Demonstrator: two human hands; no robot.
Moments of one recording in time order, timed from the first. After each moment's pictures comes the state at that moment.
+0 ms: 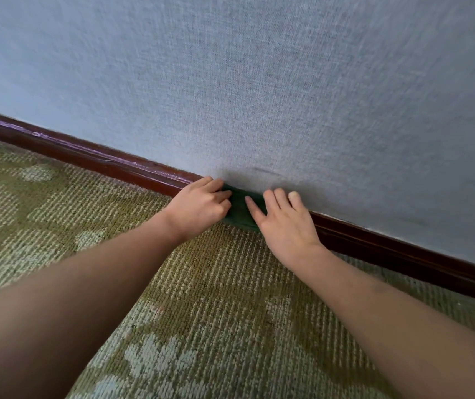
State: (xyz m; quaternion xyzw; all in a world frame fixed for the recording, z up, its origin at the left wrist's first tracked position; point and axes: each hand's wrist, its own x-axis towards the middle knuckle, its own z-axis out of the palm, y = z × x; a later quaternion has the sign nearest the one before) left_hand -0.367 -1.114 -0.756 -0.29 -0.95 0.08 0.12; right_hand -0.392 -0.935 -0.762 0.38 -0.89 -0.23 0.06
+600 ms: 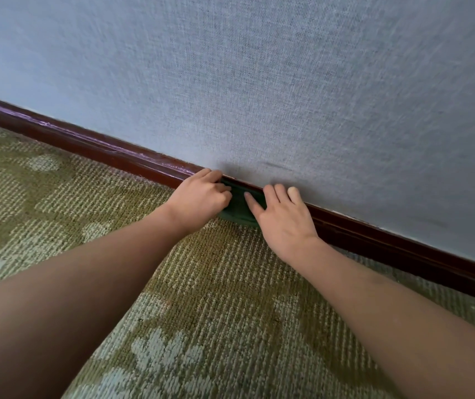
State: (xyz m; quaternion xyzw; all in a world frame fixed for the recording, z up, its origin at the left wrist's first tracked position) left_hand -0.366 -1.124 -0.760 -0.23 -0.97 0.06 0.09; right_hand -0.397 -0.954 -0.768 0.39 -0.90 -0.18 0.02
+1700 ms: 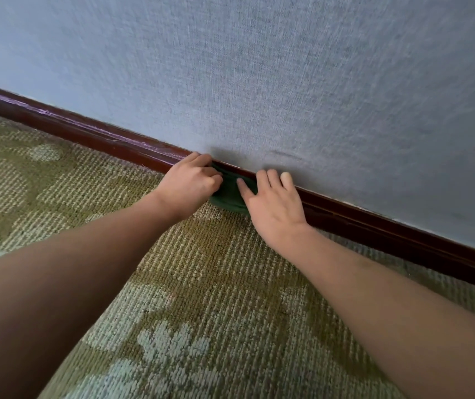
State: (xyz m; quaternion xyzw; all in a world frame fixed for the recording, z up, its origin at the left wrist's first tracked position) left_hand -0.367 -1.147 -0.769 -0.19 -0.97 0.05 0.10; right_hand -0.397 -0.982 -0.773 0.37 -0.92 -0.15 0.02
